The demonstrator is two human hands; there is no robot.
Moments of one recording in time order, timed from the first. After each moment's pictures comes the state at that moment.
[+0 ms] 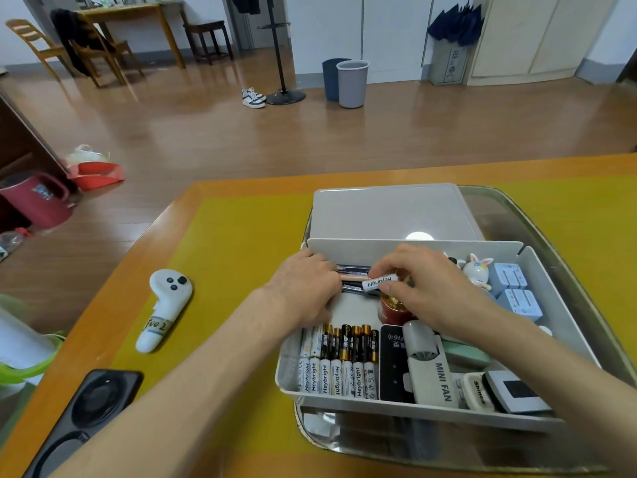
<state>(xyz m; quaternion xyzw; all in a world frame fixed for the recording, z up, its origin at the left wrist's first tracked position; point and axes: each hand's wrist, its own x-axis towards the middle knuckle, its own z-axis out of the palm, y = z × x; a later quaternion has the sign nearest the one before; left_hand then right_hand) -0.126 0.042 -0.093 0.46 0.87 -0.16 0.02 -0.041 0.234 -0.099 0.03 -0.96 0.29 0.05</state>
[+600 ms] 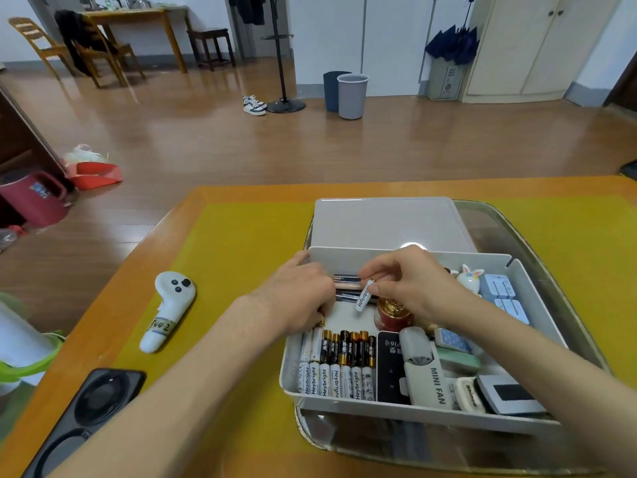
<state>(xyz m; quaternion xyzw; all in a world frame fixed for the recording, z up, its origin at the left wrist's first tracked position) -0.117 0.023 -0.076 0.47 0.87 -0.11 0.03 -0.063 0.227 -0.093 -0.01 -0.90 0.43 -0.01</state>
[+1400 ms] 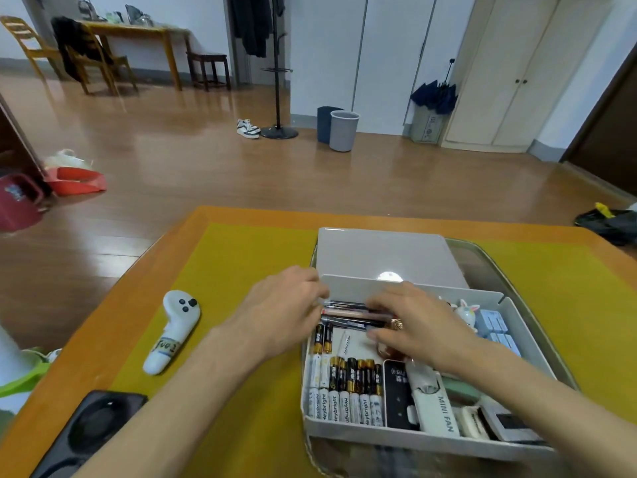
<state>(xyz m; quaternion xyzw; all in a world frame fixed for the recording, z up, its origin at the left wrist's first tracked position) -0.118 -0.026 -0.062 0.42 0.89 0.13 -0.08 -0.049 0.210 -0.081 0.09 -0.99 0.08 0.02</state>
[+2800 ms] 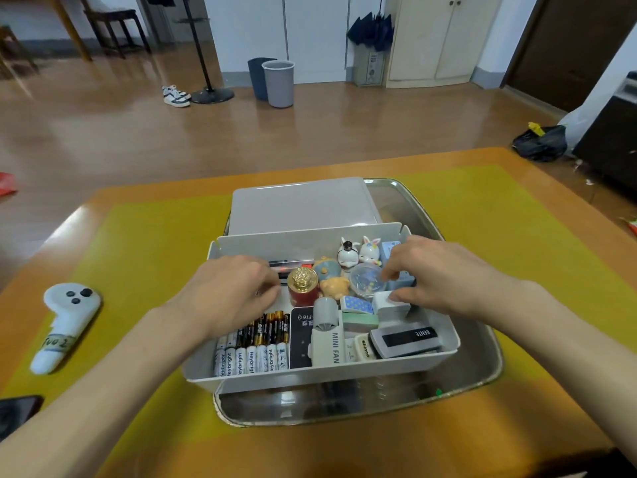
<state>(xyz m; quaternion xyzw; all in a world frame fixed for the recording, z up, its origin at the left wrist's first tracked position) -0.087 0.051 -0.080 0.46 0.89 0.01 -0.04 0.042 0.339 -0.065 0.04 -1.00 0.03 -0.03</state>
